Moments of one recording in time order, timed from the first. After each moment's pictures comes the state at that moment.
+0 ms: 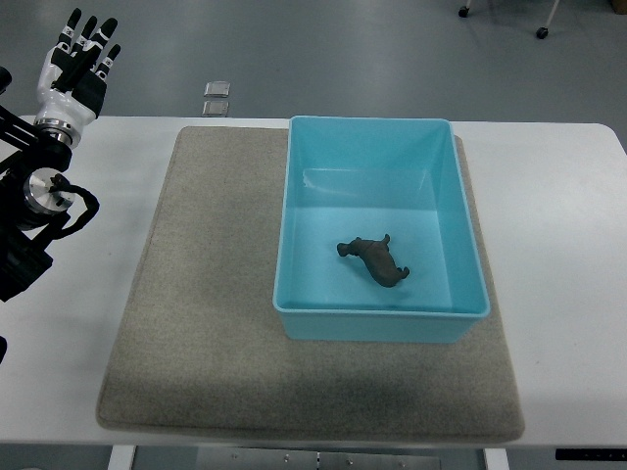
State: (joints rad) left arm -0.85 0.35 -0.76 -0.55 -0.10 -0.18 -0.44; right arm 0.02 0.00 -0.01 0.12 -0.02 0.15 0.05
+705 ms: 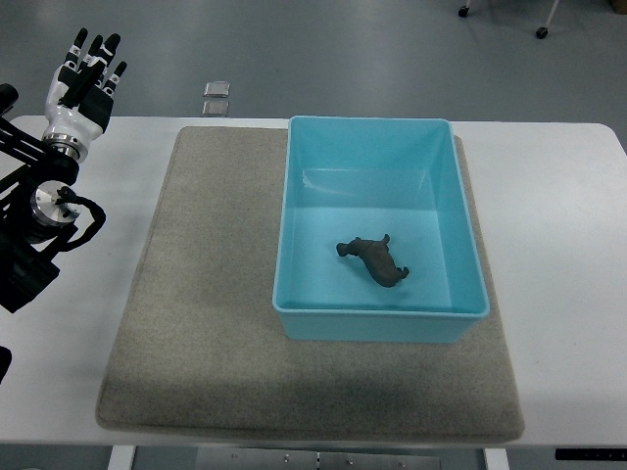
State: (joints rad) left arm -0.82 0.33 -0.77 -0.56 -0.15 -0.18 -0.43; right arm 0.02 0.00 -0.01 0.13 -0.02 0.17 0.05
